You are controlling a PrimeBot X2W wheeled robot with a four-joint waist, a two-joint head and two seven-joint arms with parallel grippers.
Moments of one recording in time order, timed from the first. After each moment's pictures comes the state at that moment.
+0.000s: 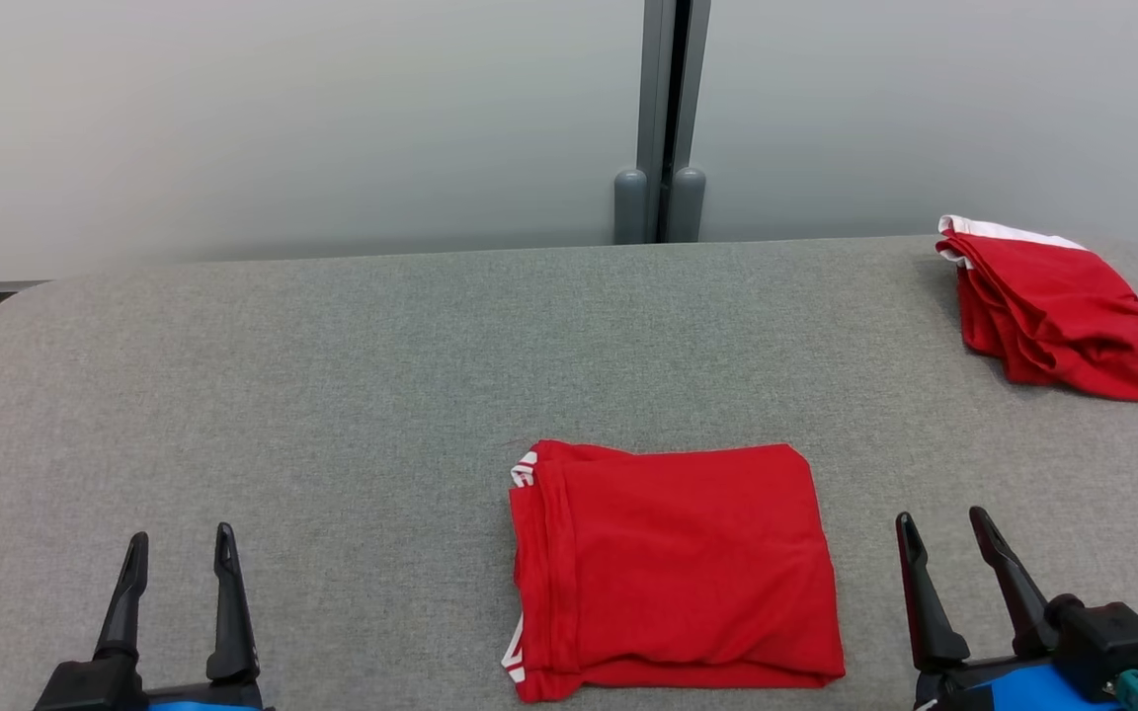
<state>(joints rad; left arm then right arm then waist) 0.11 0.12 0.04 0.12 -0.15 -0.04 -0.26 0.05 -0.05 -0.01 0.14 0.15 0.13 -0.23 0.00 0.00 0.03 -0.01</state>
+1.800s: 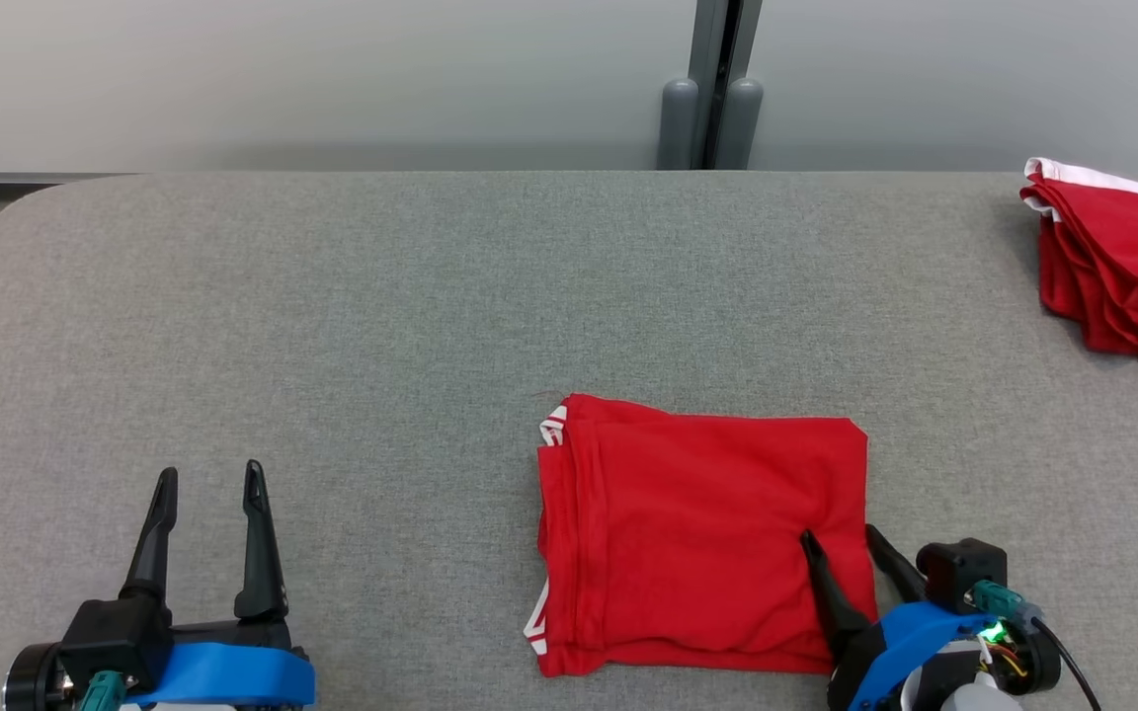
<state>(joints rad) 0.00 0.06 0.06 0.15 -0.11 -0.09 -0.26 -0.24 -0.06 0.15 0.70 0.23 0.13 -0.19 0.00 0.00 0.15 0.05</state>
